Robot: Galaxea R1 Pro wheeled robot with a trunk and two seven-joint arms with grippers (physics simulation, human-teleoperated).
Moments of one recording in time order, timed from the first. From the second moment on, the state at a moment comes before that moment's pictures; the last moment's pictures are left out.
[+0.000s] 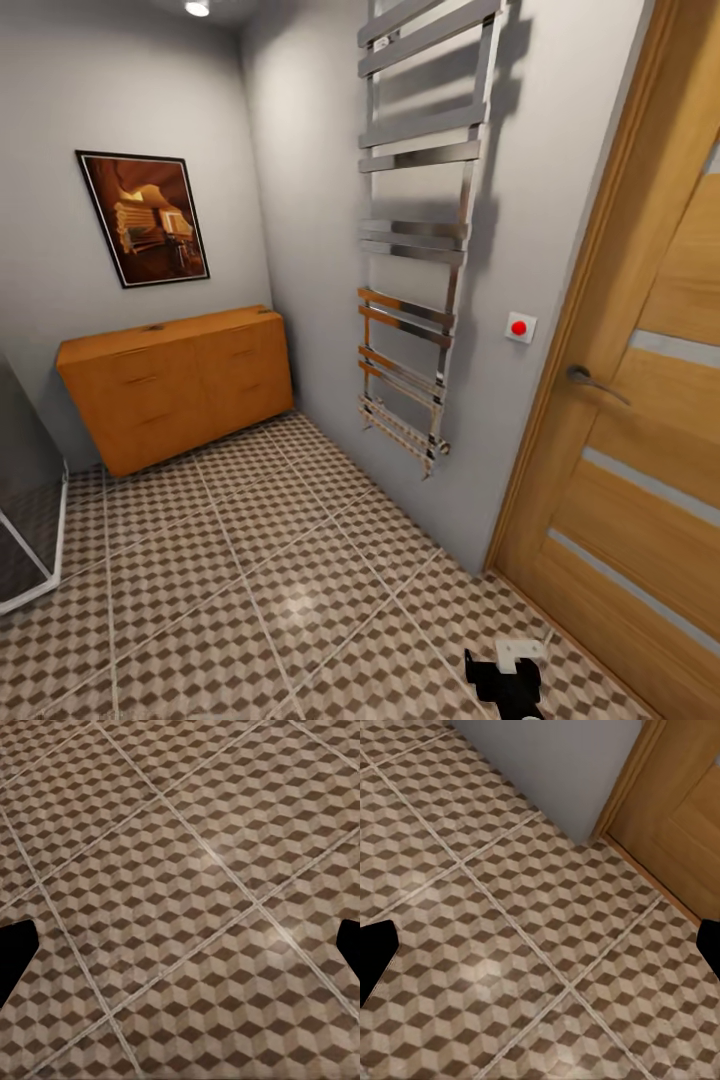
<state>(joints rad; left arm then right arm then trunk) -0.39 -0.01 -0.41 0.07 0.30 -0.55 0.23 -0.51 0.00 0.33 -0.02 -0.27 -0.43 -0.17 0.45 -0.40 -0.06</state>
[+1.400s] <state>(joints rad) -0.39 -0.01 -0.41 0.07 0.30 -0.53 0.23 -0.51 0.00 0.33 -0.02 -0.27 -0.43 -0.17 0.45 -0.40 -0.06</state>
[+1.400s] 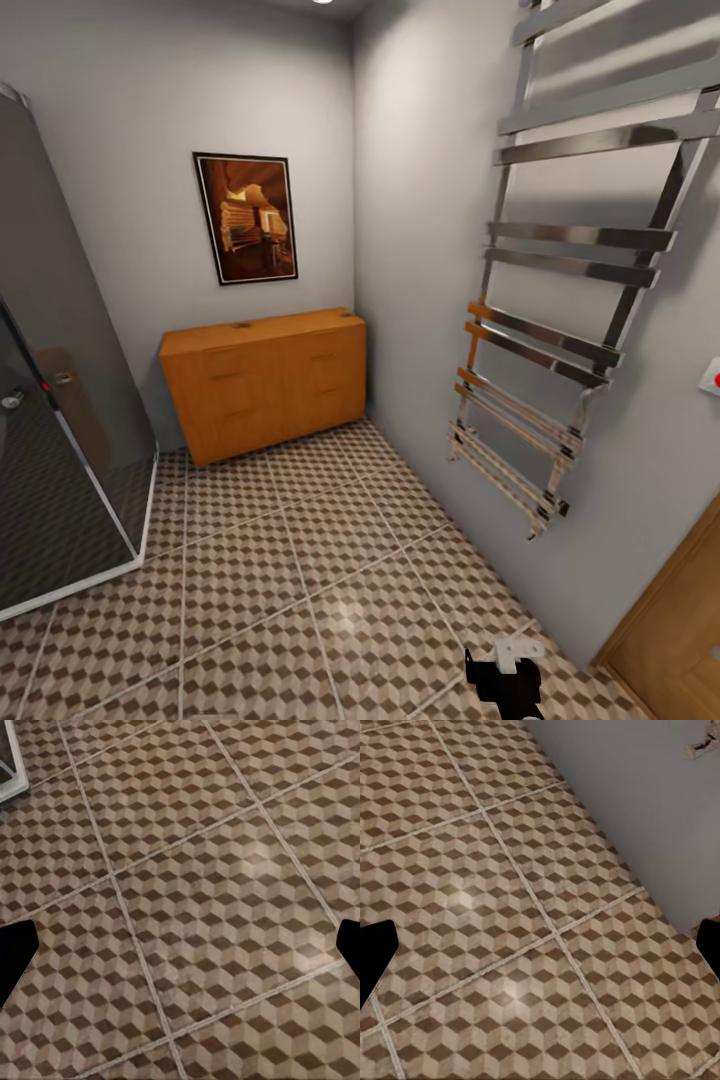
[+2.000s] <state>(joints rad) -0.39 -0.01 -0.41 0.07 0.30 -0.53 0.23 -0.51 0.00 0.33 -0.02 -0.27 -0.43 -0.17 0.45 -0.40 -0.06</state>
